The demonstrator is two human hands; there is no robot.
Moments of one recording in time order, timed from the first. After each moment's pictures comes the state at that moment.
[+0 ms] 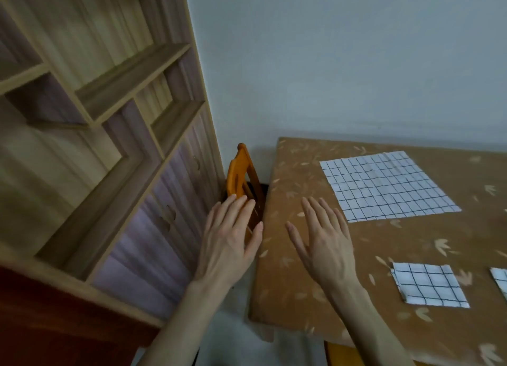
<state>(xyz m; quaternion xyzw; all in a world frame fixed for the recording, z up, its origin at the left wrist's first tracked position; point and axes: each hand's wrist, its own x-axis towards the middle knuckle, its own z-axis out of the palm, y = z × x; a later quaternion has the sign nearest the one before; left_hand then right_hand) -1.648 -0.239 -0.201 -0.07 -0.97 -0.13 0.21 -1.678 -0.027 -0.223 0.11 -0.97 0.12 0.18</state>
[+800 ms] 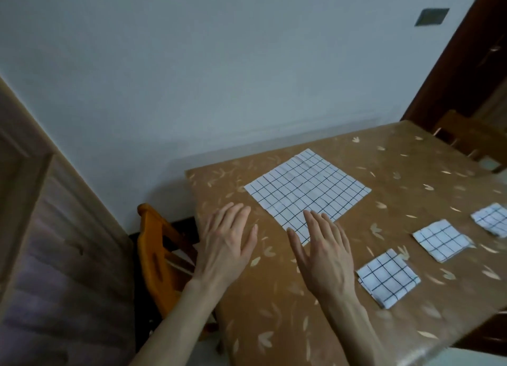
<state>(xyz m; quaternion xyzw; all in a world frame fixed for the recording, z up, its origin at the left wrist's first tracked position) -1.930 -0.194 -0.257 -0.31 -0.92 -0.22 0.13 -1.823 -0.010 -0.248 -0.22 -0.96 0.09 0.16</state>
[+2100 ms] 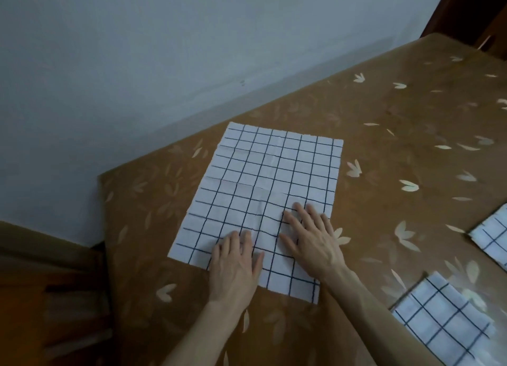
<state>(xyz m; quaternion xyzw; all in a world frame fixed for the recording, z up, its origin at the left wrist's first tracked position) -2.044 0.022 -0.502 -0.30 -0.95 0.02 -0.09 -1.989 0.226 -0.525 -0.14 -0.98 0.14 -0.05</state>
